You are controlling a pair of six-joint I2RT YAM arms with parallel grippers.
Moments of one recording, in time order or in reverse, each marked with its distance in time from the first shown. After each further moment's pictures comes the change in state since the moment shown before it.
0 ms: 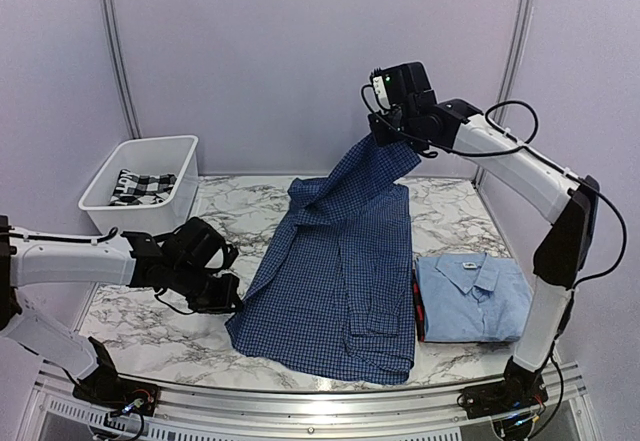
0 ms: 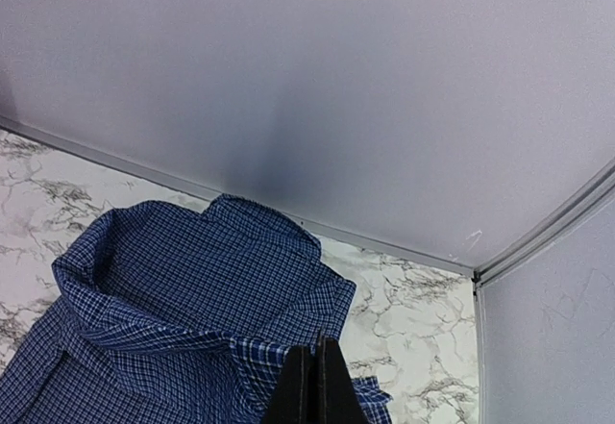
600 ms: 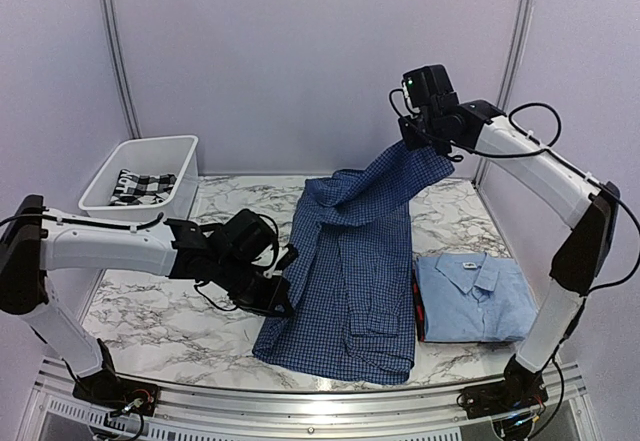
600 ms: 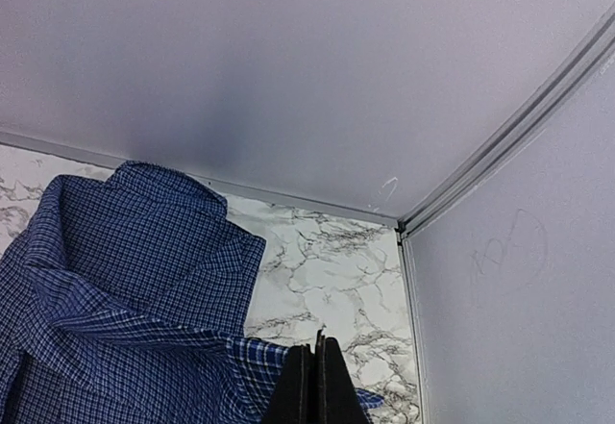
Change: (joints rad) left arm -0.182 0.214 0.288 -0.011 0.118 0.095; right arm -0.064 -0.101 -0.105 -0.079 0.145 0.018
